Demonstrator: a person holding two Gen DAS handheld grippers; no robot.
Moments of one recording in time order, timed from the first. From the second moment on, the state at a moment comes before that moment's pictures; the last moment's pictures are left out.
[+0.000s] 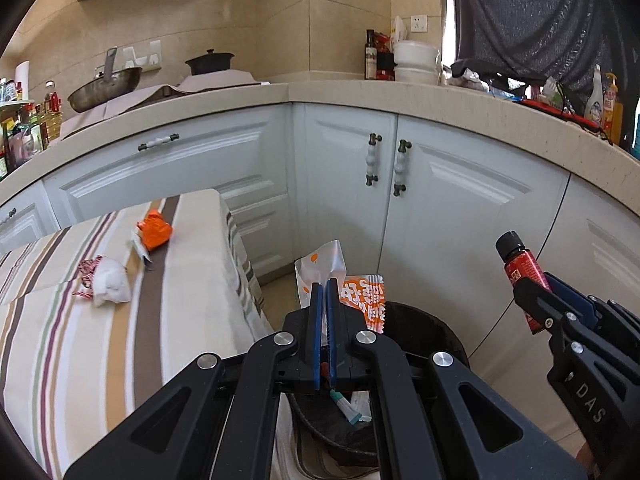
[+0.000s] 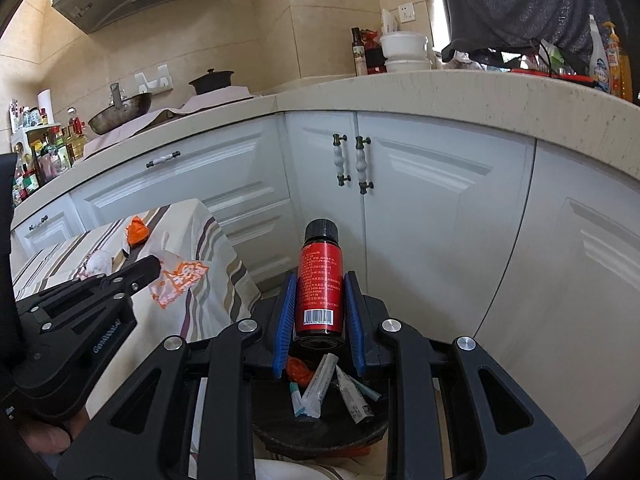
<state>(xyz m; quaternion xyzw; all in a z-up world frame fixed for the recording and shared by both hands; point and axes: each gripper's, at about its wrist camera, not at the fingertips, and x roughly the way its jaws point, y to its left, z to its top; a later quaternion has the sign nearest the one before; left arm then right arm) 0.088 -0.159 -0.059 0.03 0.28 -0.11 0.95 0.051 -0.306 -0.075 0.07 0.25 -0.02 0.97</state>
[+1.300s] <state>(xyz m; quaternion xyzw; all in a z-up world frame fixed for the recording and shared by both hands) 0.111 -0.146 -0.057 0.01 0.30 -0.08 0.95 0.077 -0.304 -0.084 0.08 0.25 -0.02 0.96</state>
